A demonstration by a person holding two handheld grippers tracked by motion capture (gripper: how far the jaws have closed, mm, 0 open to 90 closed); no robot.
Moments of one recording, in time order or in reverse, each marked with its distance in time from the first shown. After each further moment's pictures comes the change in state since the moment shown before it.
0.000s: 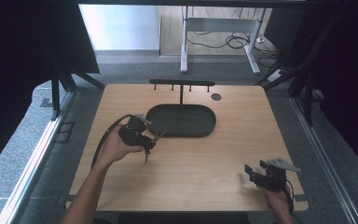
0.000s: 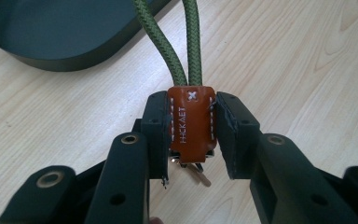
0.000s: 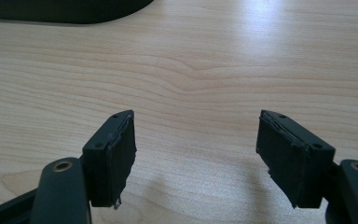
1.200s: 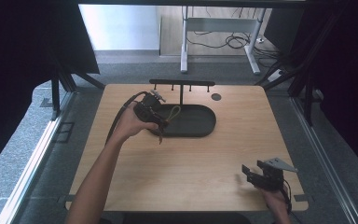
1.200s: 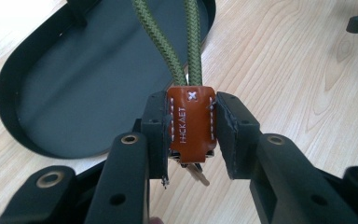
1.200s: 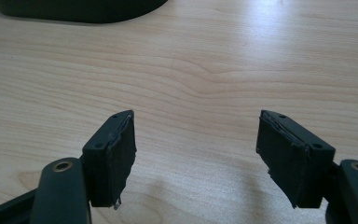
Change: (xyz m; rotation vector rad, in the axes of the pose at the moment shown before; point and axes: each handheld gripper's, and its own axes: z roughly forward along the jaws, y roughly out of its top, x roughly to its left) left arm 0.014 0.079 -0.002 -0.040 -0.029 0.067; right arm 0.010 0.002 0.001 -0.001 0.015 -0.027
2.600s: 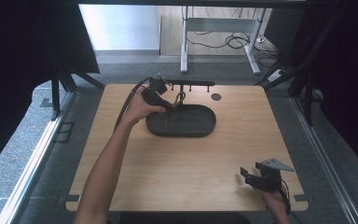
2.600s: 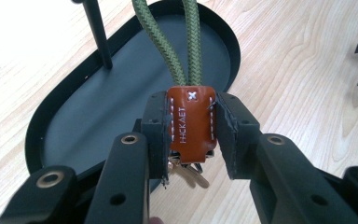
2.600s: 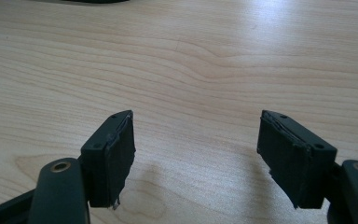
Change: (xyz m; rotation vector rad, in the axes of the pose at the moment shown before) left arm 0.038 0.044 0.017 -0.033 -0.013 -0.037; right arm 0.002 -0.003 0.004 0.056 0.005 -0.018
